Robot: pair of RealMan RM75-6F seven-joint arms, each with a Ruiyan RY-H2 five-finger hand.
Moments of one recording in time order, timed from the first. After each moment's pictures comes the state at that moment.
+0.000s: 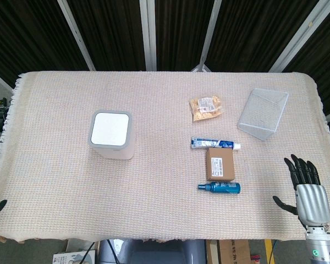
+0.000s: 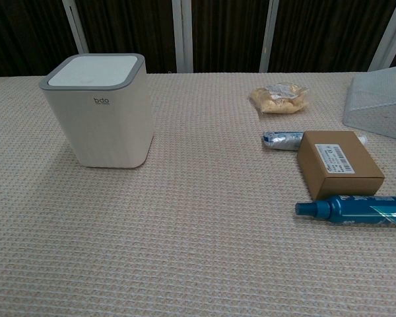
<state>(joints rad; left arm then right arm) 0.07 -1.09 -0.05 -1.68 1.55 1.70 0.10 0.05 -1.18 0.08 -1.69 -1.53 1.55 -0.10</state>
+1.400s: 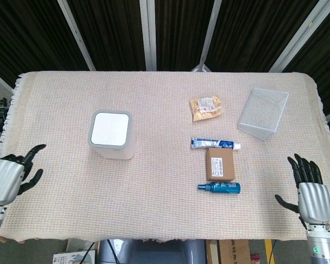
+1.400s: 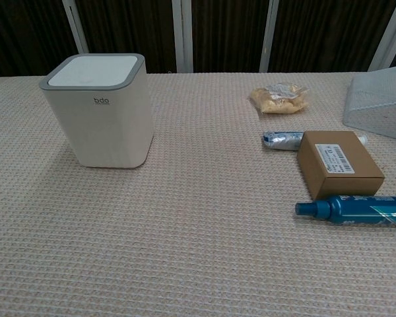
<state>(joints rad) -0.19 -1.06 -0.14 -1.77 1.67 1.45 0.20 0.05 -1.18 0.09 -1.69 -1.49 1.53 -0.09</state>
